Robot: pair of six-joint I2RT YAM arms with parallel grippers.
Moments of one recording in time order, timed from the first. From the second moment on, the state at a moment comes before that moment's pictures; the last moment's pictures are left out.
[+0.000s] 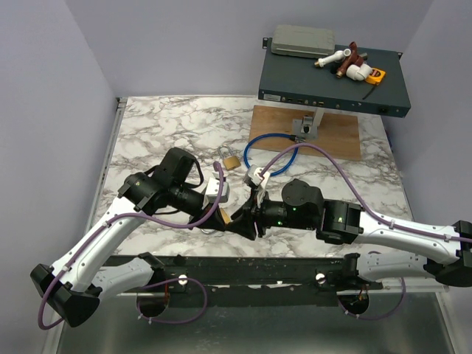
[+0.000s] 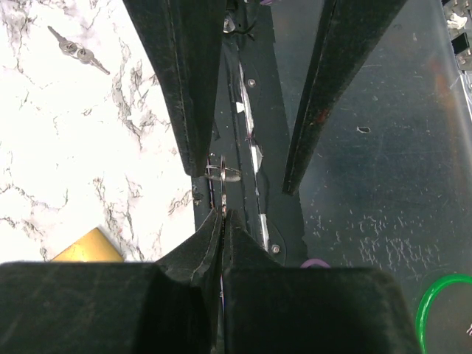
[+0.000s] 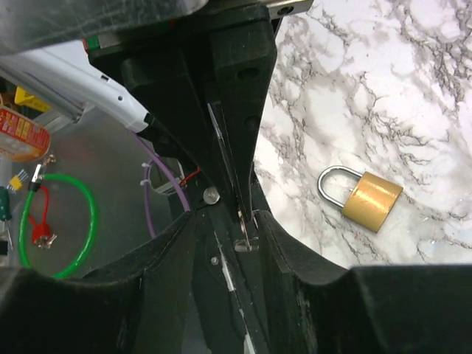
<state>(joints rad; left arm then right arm) -0.64 1.02 1.11 -1.04 1.01 0.58 1.27 1.09 1.03 -0.21 -0.05 0.32</state>
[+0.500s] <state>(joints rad) -0.64 1.02 1.11 -1.04 1.02 0.57 1.26 1.11 1.03 -0.23 -0.08 0.31</state>
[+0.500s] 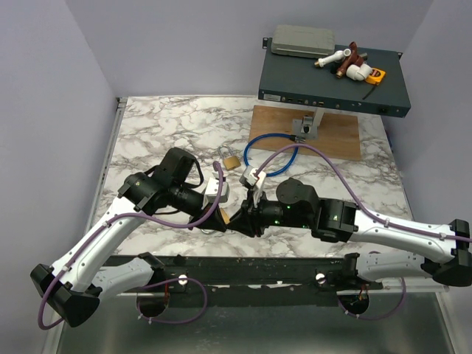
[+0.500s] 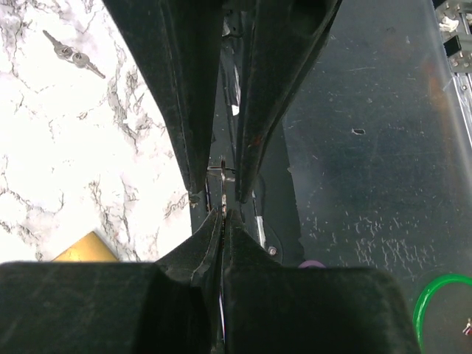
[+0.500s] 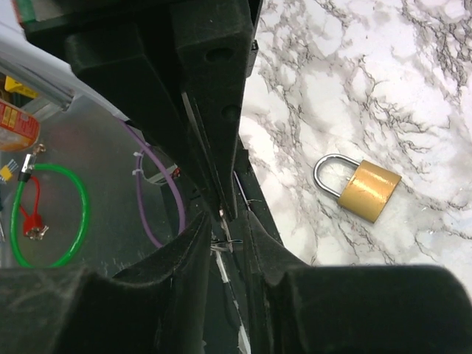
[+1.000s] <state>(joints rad) -0.64 1.02 1.11 -1.02 1.04 0.56 1.25 1.10 1.03 -0.25 -0.09 0.31</state>
